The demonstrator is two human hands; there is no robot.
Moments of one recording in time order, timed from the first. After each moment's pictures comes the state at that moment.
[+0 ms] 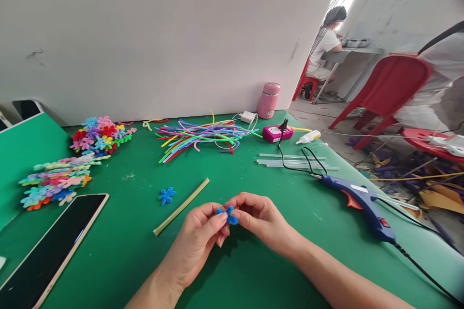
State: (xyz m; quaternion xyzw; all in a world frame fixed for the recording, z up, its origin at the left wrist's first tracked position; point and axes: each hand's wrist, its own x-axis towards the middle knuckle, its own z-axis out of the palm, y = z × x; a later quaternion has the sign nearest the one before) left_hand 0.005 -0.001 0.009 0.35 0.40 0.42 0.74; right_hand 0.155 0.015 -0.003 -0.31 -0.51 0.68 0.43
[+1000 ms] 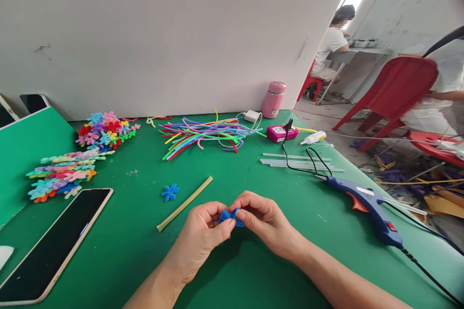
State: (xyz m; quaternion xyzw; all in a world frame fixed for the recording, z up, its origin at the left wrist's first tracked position) left_hand 0.001 -0.002 0.012 0.46 0.45 0.38 0.67; right_hand 0.157 0.012 -0.006 -0.33 -0.62 0.57 0.43
